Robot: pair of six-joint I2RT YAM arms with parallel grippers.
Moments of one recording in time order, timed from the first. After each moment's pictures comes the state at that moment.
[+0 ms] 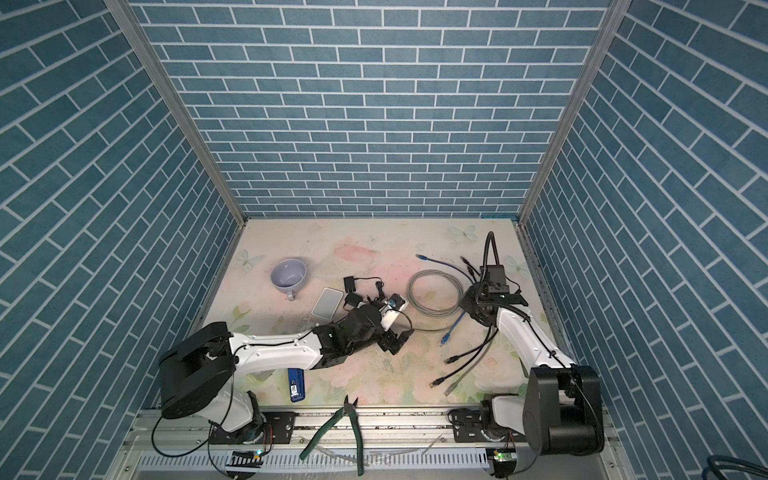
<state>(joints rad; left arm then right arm) -1.09 1.62 0.82 0.28 -0.13 -0.07 0.10 1.26 0.76 -0.51 -0.12 0.67</state>
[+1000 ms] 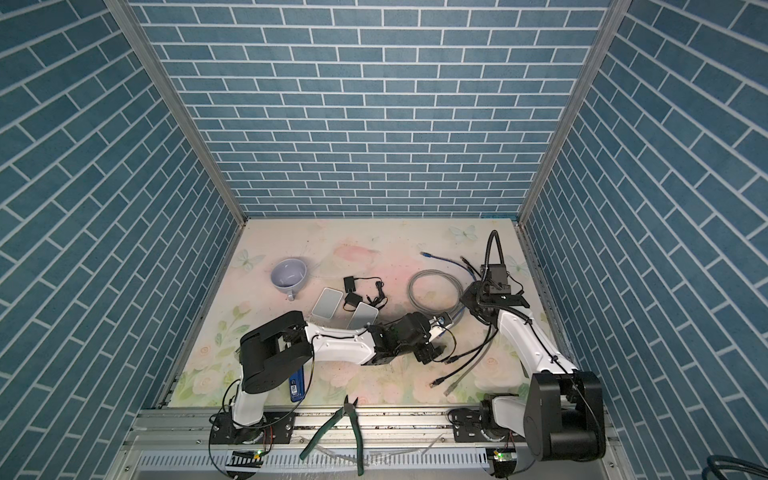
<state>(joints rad) -1.18 2.02 1.17 0.20 -0.10 0.04 0.10 1.23 0.76 -0.47 -0.11 0.76</state>
